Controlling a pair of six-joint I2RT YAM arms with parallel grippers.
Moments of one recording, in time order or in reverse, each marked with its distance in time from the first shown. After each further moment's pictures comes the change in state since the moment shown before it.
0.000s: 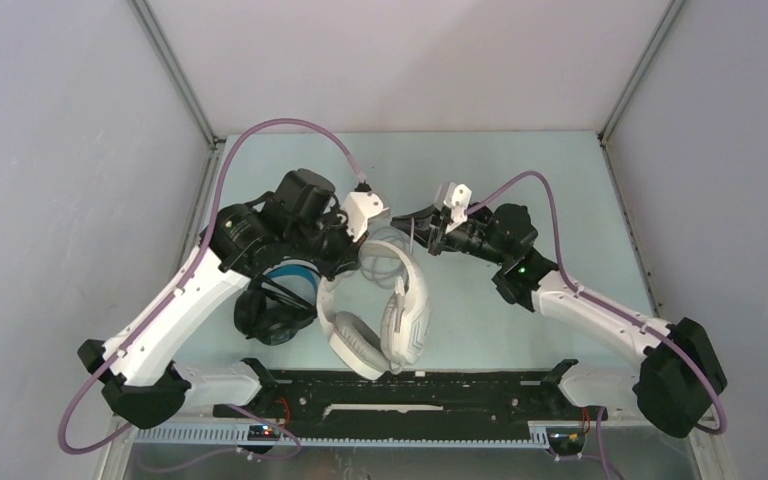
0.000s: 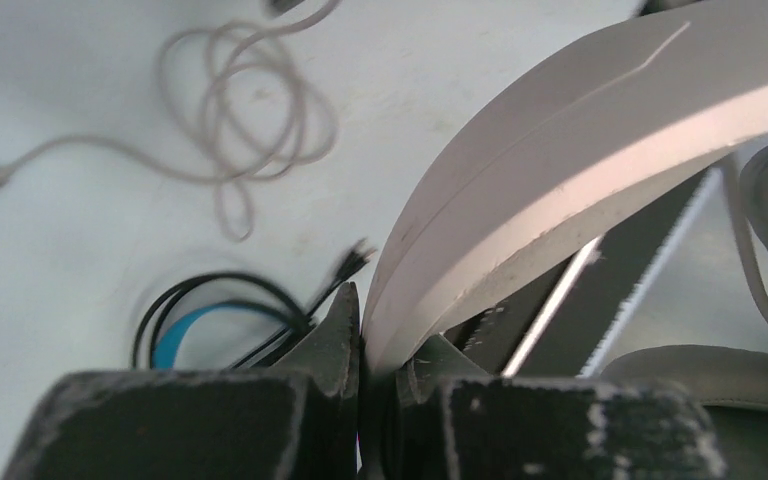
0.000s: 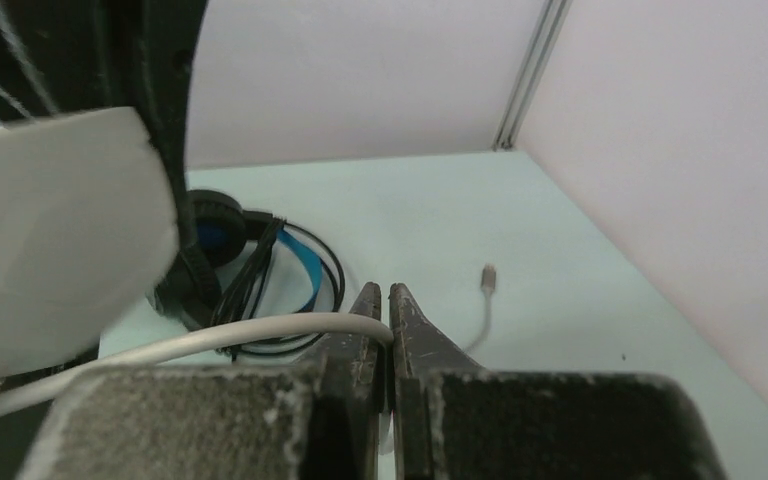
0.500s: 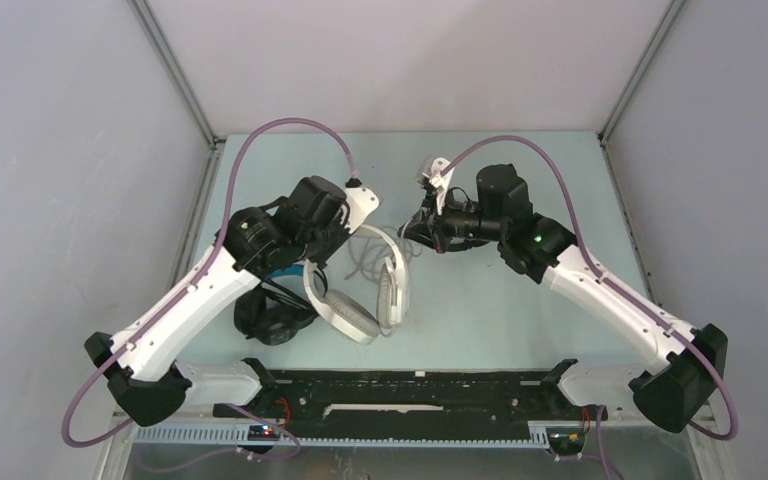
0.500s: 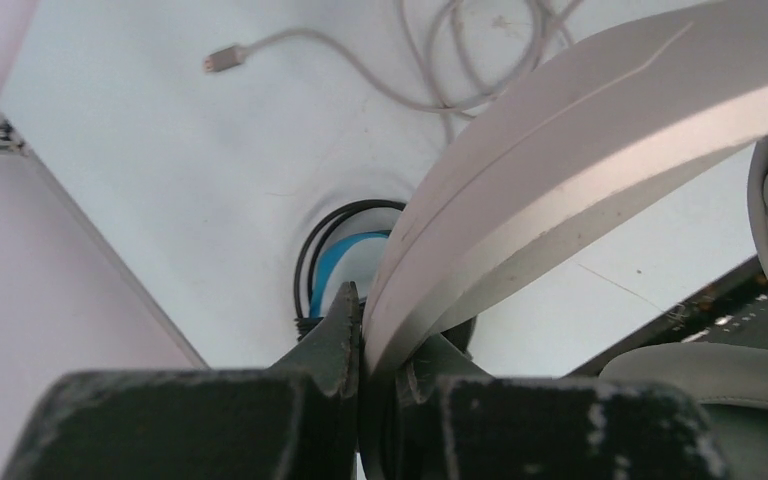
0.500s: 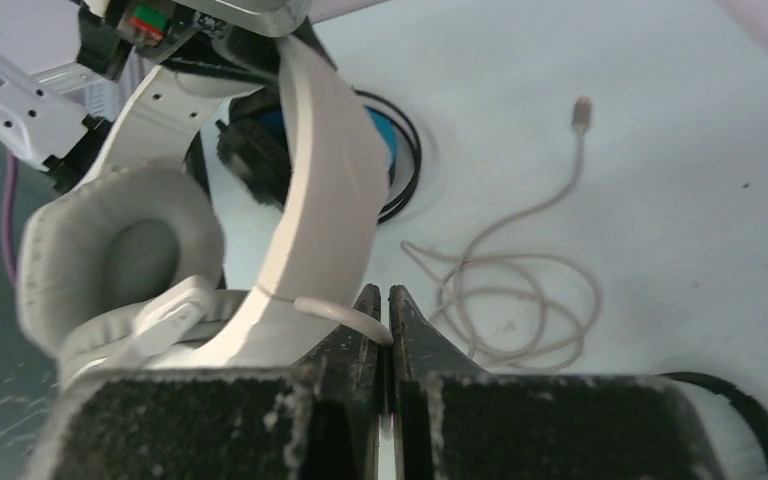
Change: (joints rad) left arm -0.018 0.014 -0.063 0.020 -0.526 0.016; right arm -0.003 0.012 0.395 -0.837 -0.018 0.003
